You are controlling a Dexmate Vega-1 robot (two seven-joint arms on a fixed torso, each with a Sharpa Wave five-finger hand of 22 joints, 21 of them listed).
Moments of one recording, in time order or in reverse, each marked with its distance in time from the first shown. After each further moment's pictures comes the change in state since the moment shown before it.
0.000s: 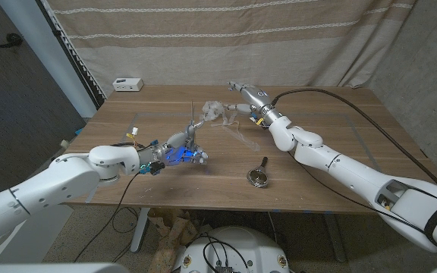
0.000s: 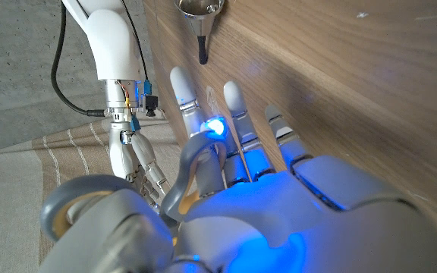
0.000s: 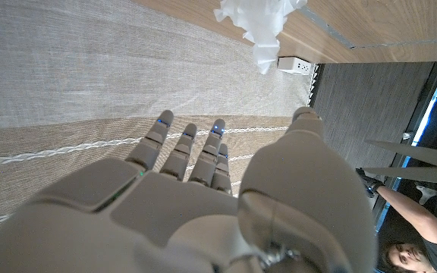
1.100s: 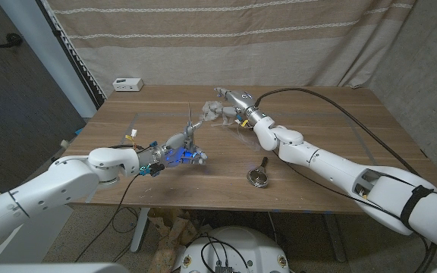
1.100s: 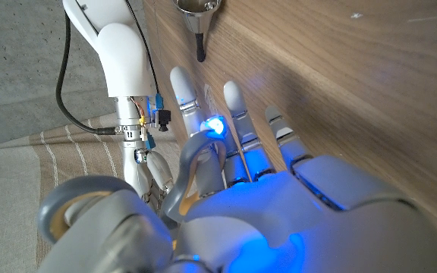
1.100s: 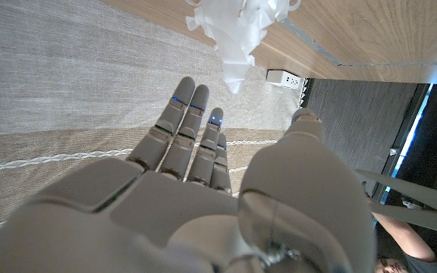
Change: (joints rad) left arm 0.013 -0.005 -0.006 0.008 -0.003 -0.008 0.009; left_hand -0.002 -0.011 -0.023 0.000 0.006 0.000 0.000 0.000 0.005 0.000 0.000 -0.006 0.007 0.000 0.000 0.013 -0.009 -0.005 -0.005 0.000 0.000; right arm 0.107 0.131 -0.125 0.174 -0.030 -0.042 -0.026; right_hand -0.004 0.018 0.003 -0.033 0.007 0.086 0.090 0.023 -0.003 0.117 0.086 0.042 0.000 0.386 -0.020 0.239 0.187 0.294 -0.072 0.304 0.215
